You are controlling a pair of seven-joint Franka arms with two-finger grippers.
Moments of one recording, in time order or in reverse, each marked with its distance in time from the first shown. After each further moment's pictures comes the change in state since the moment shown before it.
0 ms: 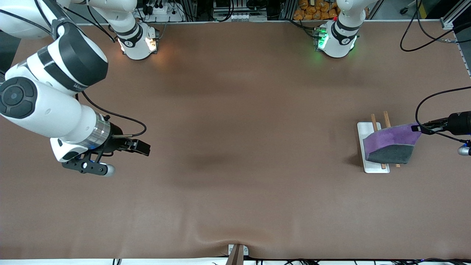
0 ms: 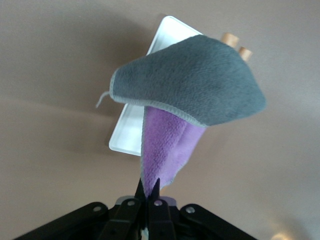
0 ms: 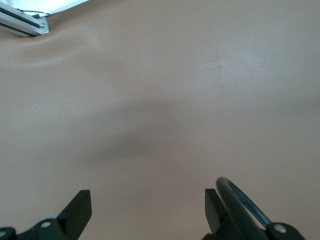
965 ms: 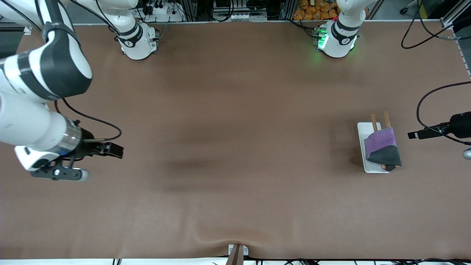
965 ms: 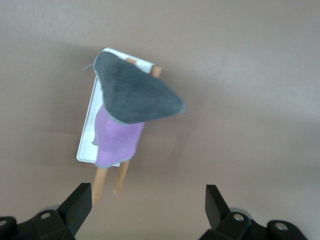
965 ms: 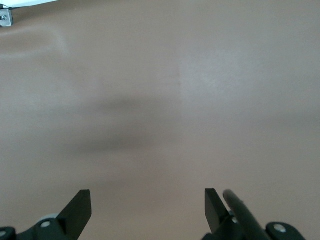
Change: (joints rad) left arm -0.019 -0.122 -0.159 0.069 0.037 -0.001 -0.093; right arm 0.335 -0.208 -0.784 0.027 0.416 0.008 -0.432
